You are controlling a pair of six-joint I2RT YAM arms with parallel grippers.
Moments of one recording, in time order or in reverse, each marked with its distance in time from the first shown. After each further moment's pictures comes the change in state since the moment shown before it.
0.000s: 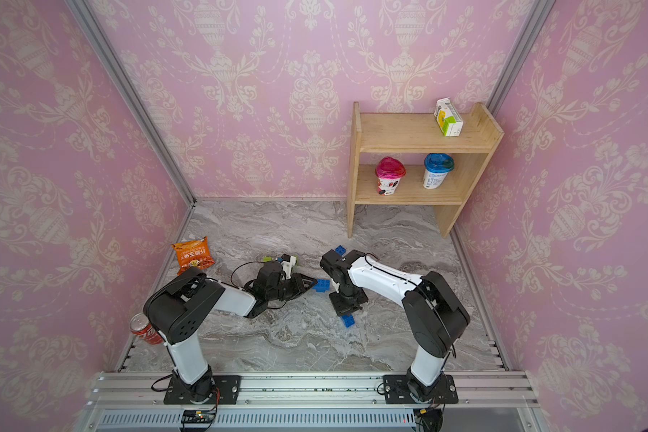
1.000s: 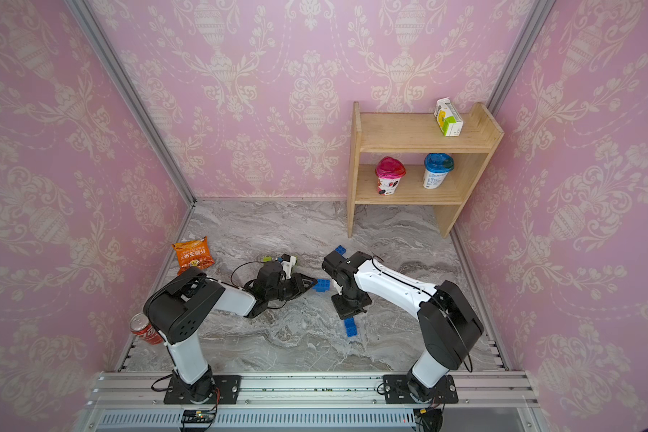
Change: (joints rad) left arm 0.000 0.000 0.000 0.001 0.000 0.000; right arm 0.021 -0.109 -0.057 -0.058 0.000 0.001
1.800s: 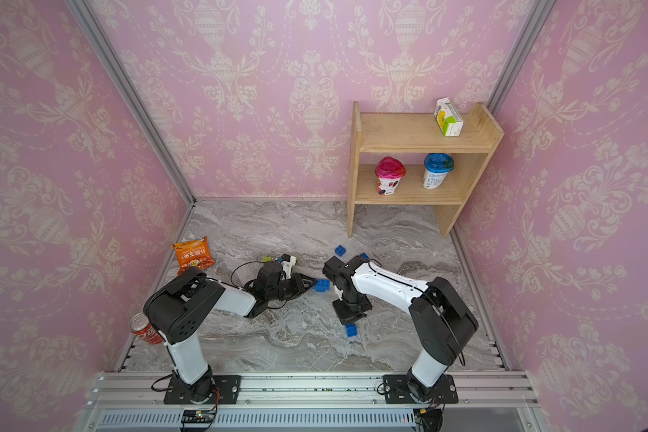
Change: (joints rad) left arm 0.000 0.000 0.000 0.000 0.000 0.000; right arm 0.003 0.051 -0.035 0.035 -0.027 0.004
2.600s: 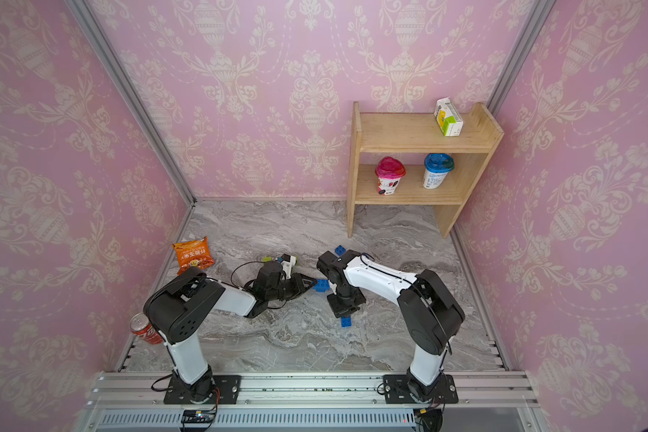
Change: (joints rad) left arm 0.000 0.000 0.000 0.001 0.000 0.000; right arm 0.000 0.090 0.110 -0.015 0.021 -0.009
